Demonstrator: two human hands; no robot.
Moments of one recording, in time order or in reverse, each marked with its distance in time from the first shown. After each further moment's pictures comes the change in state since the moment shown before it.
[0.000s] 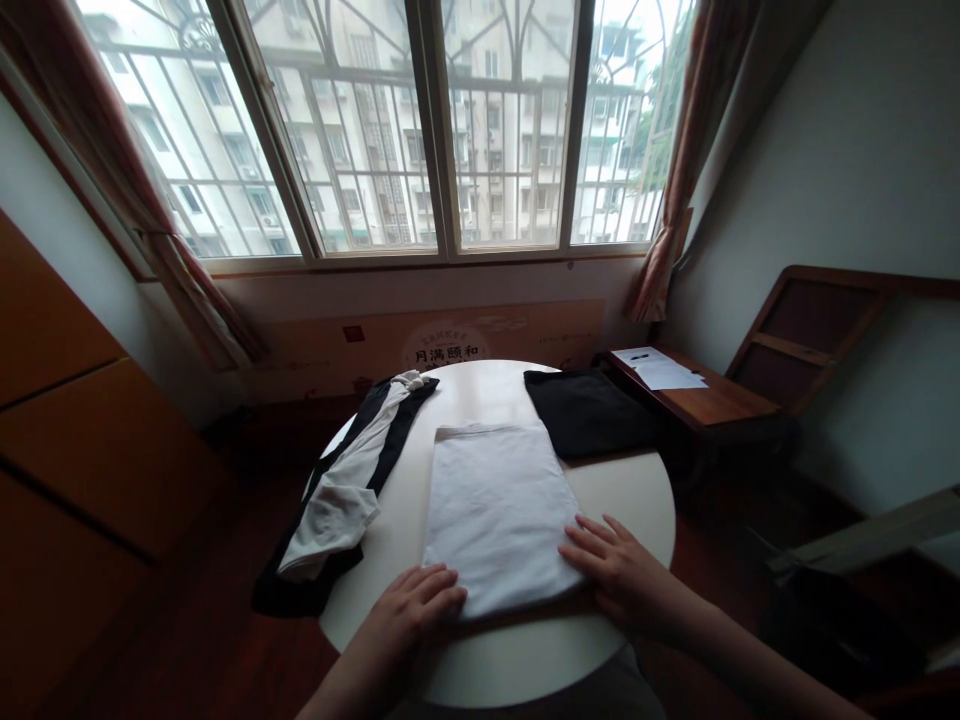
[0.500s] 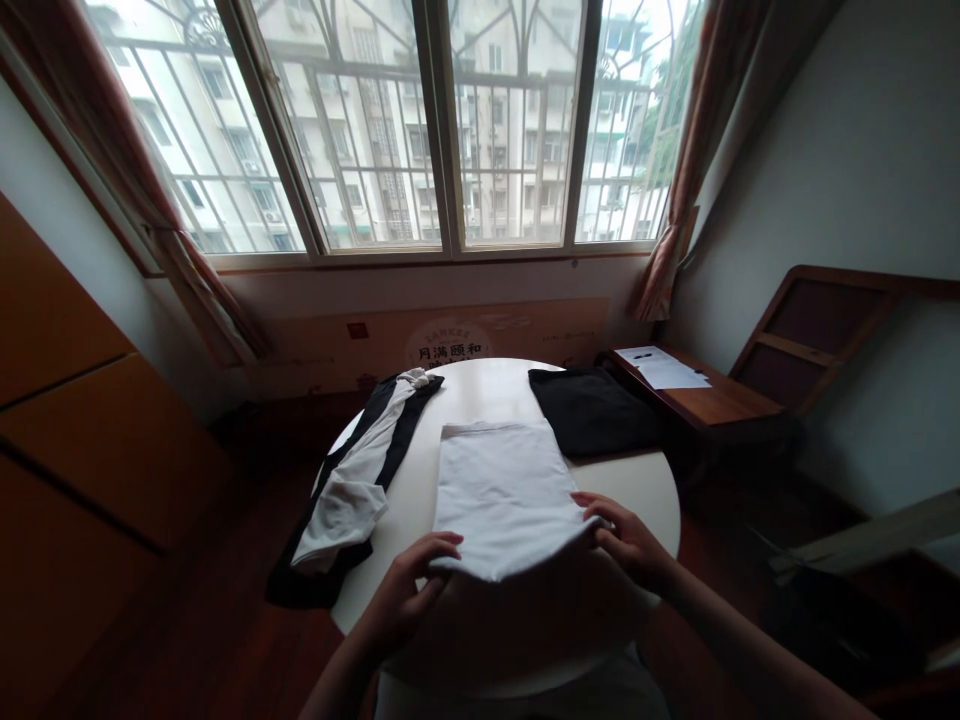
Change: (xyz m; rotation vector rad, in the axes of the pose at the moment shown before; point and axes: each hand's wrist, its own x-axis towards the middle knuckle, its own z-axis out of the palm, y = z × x) left_hand 0.013 -0.016 -0.005 -0.768 0.237 -0.245; right_hand 0.021 0.020 0.003 0.845 0.433 0.125
